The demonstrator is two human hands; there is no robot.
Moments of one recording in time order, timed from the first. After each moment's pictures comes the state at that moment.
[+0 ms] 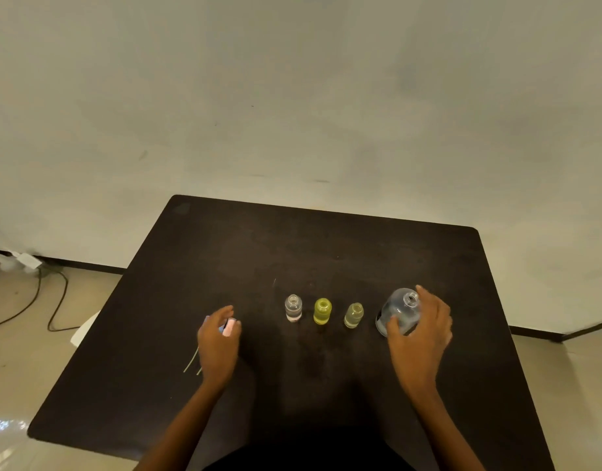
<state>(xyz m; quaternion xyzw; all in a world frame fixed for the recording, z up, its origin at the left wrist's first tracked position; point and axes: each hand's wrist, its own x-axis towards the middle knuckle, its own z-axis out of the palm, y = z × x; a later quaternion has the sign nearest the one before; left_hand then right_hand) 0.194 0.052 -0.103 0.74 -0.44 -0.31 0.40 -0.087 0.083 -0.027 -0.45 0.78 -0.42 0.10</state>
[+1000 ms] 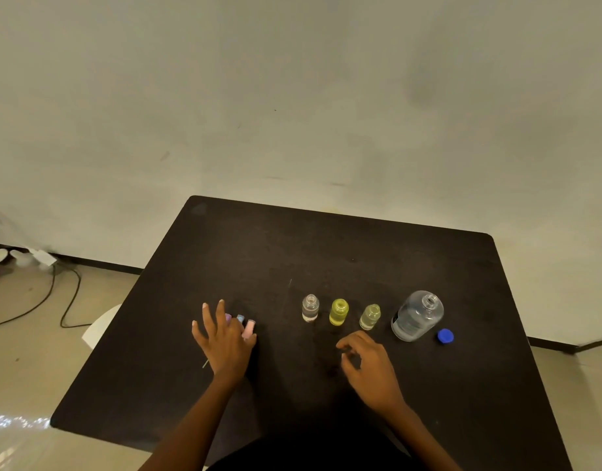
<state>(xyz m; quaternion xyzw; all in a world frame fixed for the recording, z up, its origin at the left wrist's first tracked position) 0.219 0.048 -0.138 0.80 -0.60 -0.05 0.03 -0.032 0.106 -0.064 -0.69 0.62 -0.26 0.29</state>
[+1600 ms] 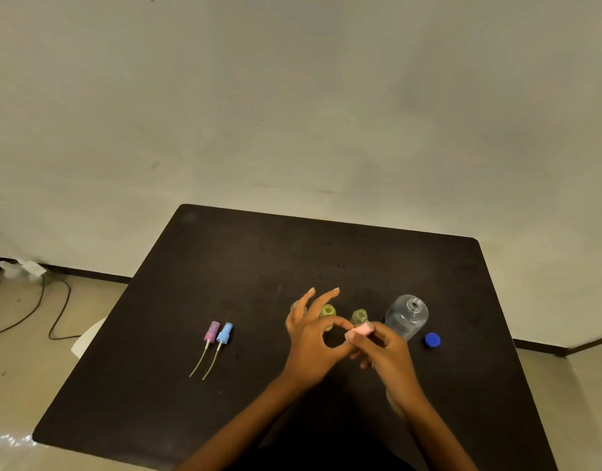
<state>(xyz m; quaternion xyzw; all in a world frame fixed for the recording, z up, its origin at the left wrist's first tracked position) 0.079 0.069 -0.031 0.52 -0.72 -0.32 0.33 -0.054 0.103 -0.001 -0.36 0.62 -0.44 0.54</state>
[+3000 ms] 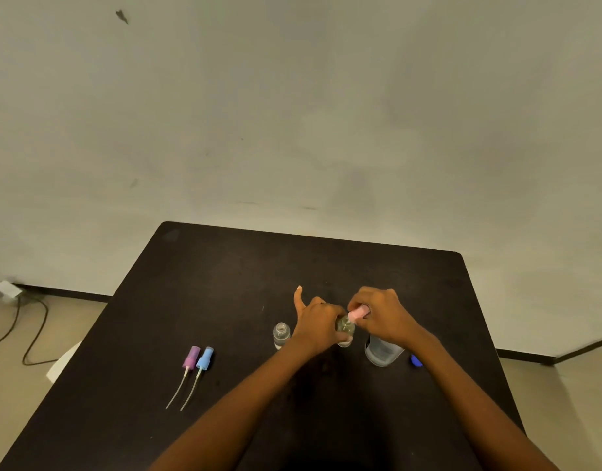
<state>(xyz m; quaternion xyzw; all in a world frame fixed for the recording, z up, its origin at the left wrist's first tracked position) 0.033 -0.019 -0.043 0.53 -0.82 -0.19 0.06 -0.123 -0.007 -0.004 -0.78 0.58 -0.12 0.21</state>
